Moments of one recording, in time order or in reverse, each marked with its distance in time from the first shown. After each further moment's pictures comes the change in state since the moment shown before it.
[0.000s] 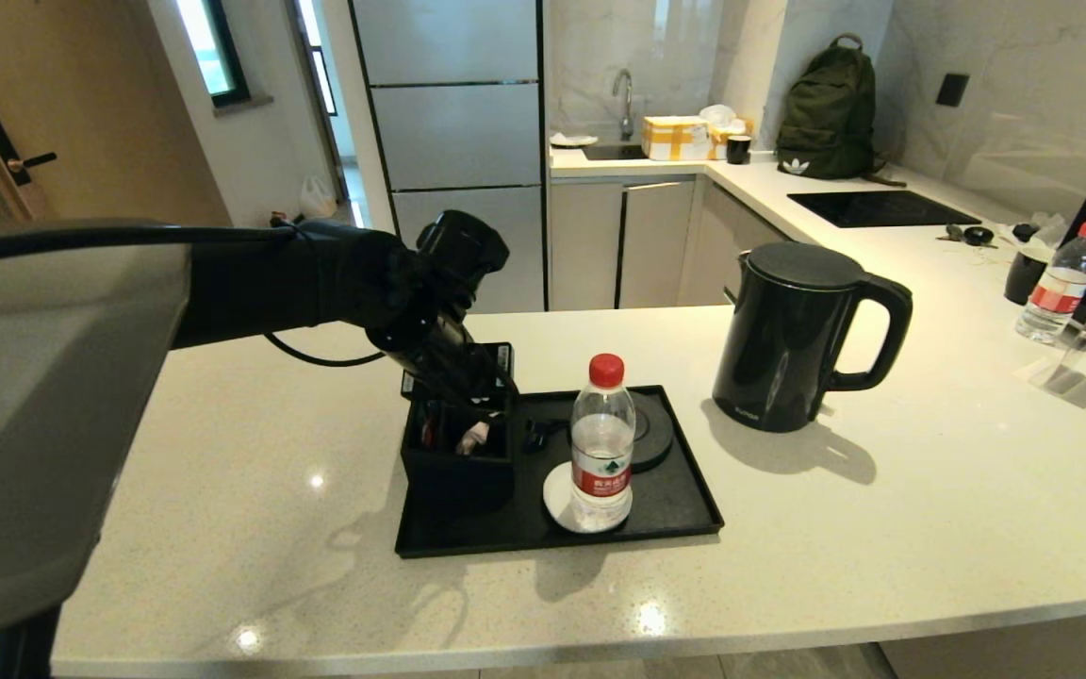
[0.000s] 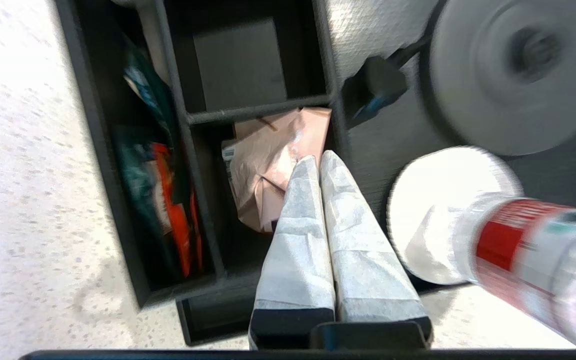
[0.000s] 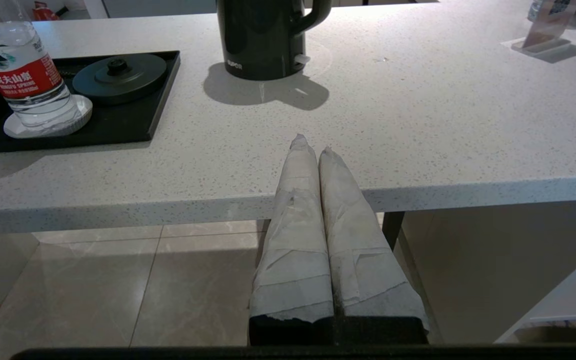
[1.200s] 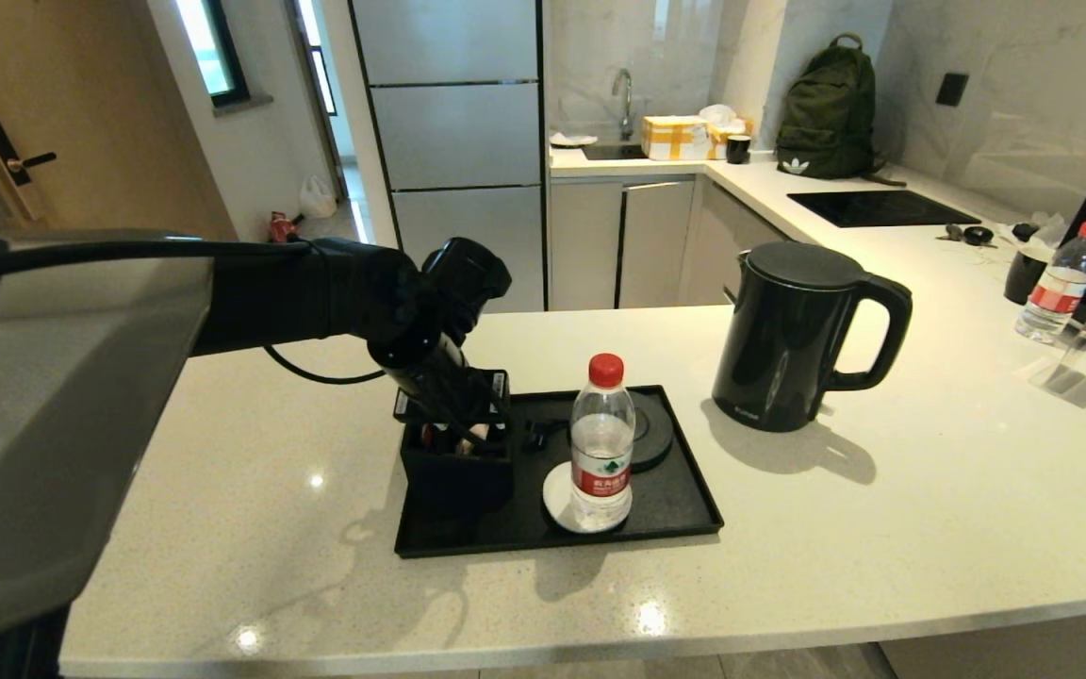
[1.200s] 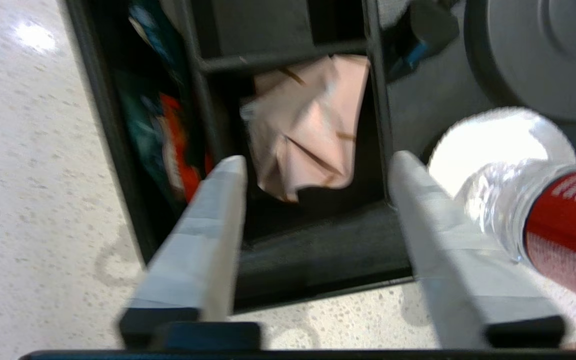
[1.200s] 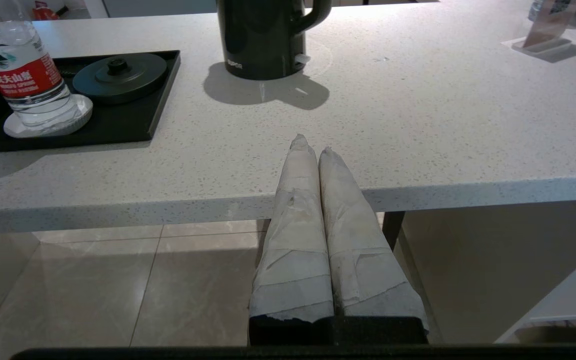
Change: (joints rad) left arm -0.001 0.015 0.042 0.057 0.011 0.006; right arm 0.000 0.000 0.000 0.000 0.000 0.000
